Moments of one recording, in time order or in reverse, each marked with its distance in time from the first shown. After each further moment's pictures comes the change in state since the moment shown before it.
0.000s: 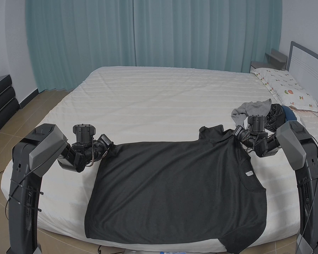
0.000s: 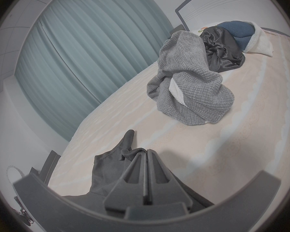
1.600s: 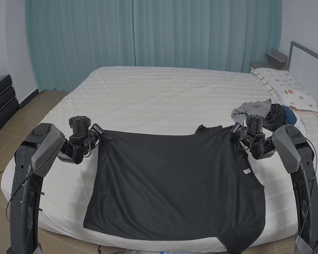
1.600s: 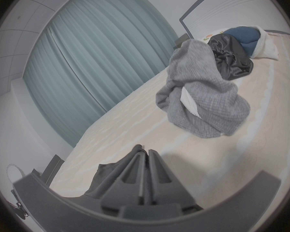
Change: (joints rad) left arm 0.051 0.061 -0.204 0.024 0.180 0.031; right arm 0.004 0.067 -0.079 -0.119 -0.020 -0.002
